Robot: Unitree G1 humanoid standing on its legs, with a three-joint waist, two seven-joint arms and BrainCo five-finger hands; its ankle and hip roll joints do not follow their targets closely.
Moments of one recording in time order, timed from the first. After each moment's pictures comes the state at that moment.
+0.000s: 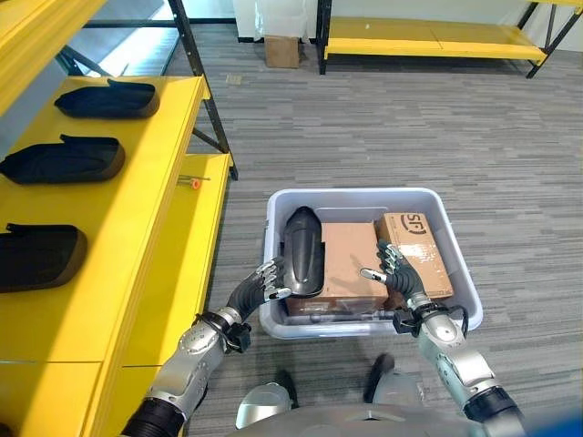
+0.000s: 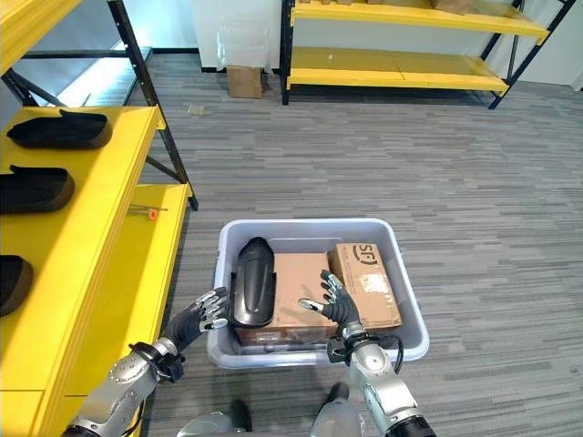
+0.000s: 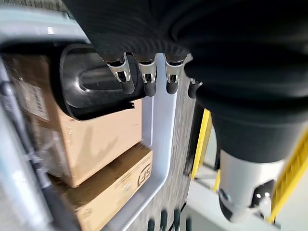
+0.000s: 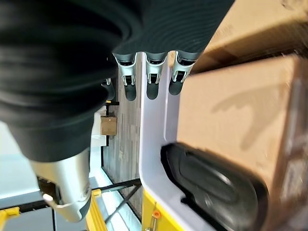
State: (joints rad) left arm 0.16 0.37 -0.23 0.16 -0.54 0.00 -0.20; right arm 0.04 -0.31 0.33 0.15 0.32 0.00 -0.10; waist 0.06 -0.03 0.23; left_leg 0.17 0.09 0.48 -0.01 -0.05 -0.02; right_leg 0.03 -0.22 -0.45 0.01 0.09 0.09
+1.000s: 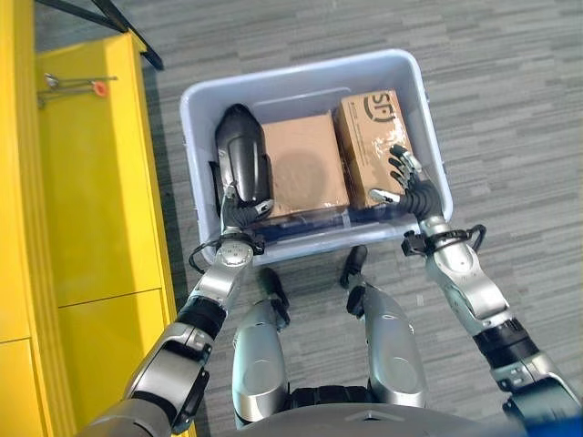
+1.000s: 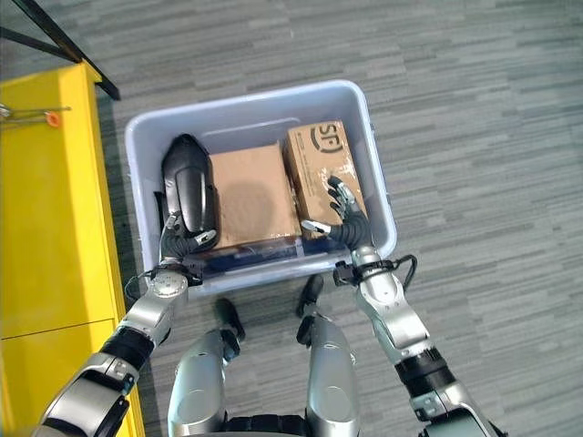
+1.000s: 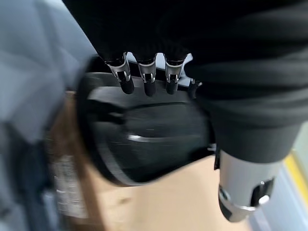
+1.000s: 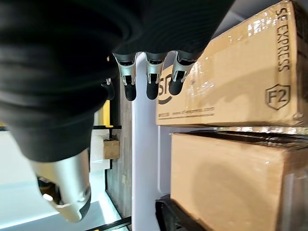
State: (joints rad) left arm -0.46 0.31 -0.27 0.59 -0.28 0.04 0.57; right arm -0.29 -0.41 0.30 0.04 0.35 -0.06 -0.17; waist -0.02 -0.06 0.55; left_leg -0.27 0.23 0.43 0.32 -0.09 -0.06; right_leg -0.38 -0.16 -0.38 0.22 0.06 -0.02
